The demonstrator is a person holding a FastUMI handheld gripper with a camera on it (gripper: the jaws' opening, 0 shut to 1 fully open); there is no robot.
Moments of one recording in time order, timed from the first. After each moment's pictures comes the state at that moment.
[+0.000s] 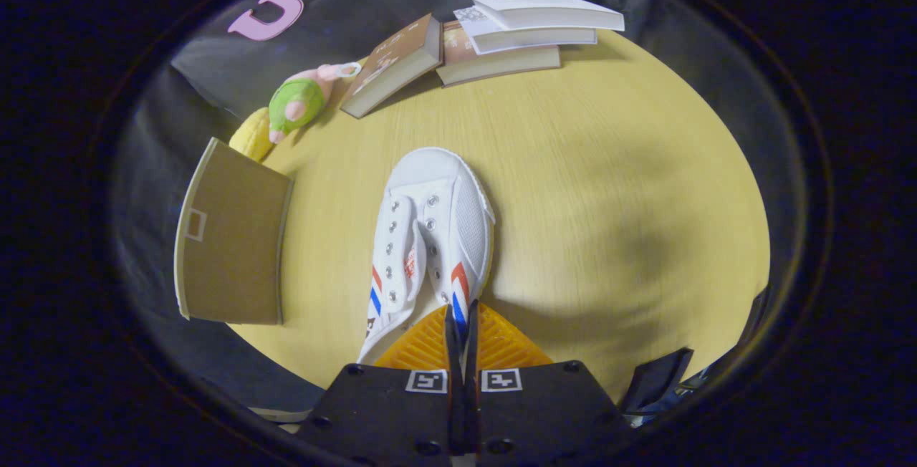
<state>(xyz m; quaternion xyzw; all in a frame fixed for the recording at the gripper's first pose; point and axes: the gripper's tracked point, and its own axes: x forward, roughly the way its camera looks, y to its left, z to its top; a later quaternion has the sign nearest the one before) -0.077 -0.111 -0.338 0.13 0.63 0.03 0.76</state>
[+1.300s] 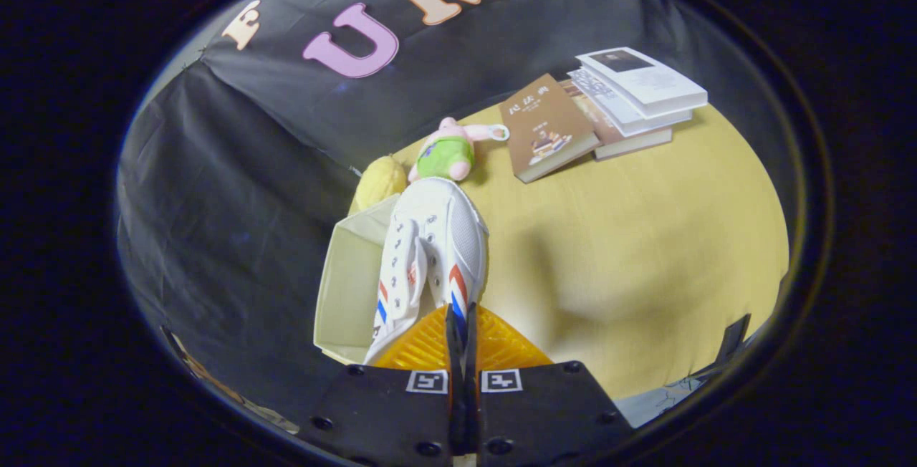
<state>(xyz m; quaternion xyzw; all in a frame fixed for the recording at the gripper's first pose) -0.022 0.083 -0.176 0.22 0.54 0.11 0.81</state>
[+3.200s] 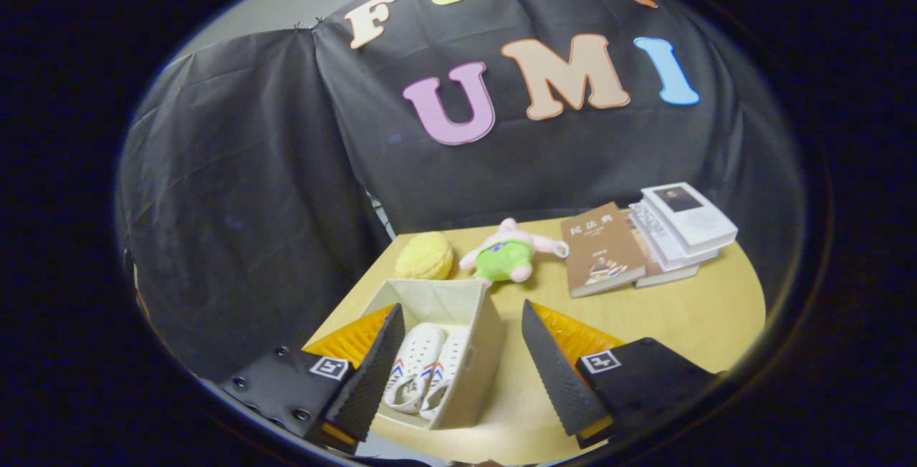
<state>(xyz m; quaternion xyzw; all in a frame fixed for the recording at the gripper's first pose) 0.024 0.143 -0.091 0.10 0.31 0.15 0.94</state>
